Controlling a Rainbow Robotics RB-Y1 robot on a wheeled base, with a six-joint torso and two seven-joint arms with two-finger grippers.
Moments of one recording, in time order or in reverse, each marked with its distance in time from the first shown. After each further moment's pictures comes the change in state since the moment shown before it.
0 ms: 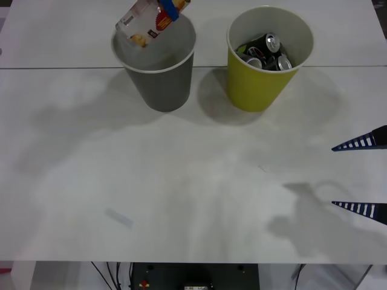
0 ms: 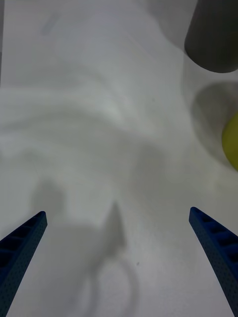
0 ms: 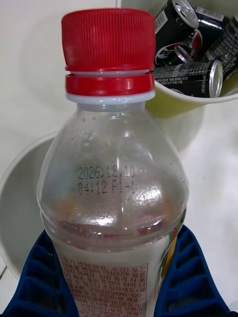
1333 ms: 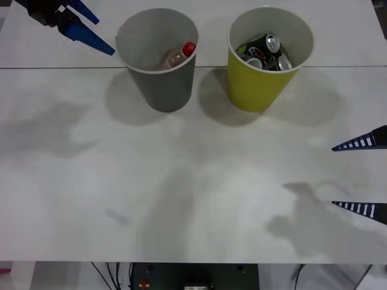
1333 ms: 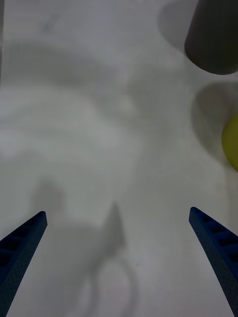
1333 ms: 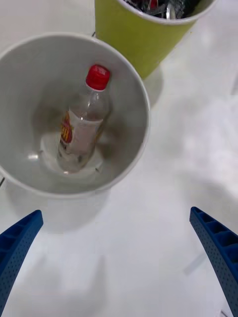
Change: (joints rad) right arm 0.000 0.000 0.000 0.000 0.000 0.000 0.000; left arm 0.324 0.508 0.004 -0.341 0.544 0.020 -0.182
